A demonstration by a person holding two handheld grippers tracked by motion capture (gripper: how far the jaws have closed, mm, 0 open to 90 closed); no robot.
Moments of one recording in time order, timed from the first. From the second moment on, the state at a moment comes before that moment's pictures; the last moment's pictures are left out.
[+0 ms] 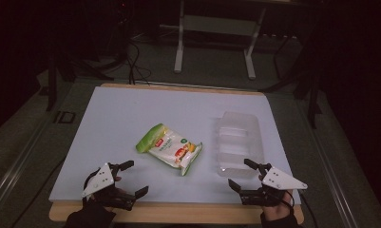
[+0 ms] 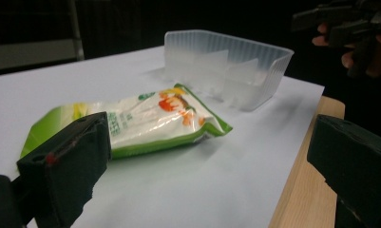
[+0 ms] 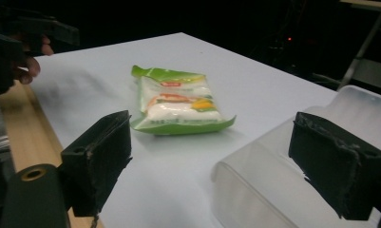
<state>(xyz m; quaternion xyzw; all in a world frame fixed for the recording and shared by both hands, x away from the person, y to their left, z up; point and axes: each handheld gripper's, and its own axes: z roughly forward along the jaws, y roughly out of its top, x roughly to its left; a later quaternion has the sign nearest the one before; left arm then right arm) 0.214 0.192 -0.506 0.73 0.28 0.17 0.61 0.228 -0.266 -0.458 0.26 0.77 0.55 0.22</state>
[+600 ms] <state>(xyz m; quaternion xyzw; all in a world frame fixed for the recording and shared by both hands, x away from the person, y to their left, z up) 0.222 0.187 -0.472 0.72 0.28 0.16 0.61 0.219 -0.258 -0.447 0.24 0.76 0.57 0.20</state>
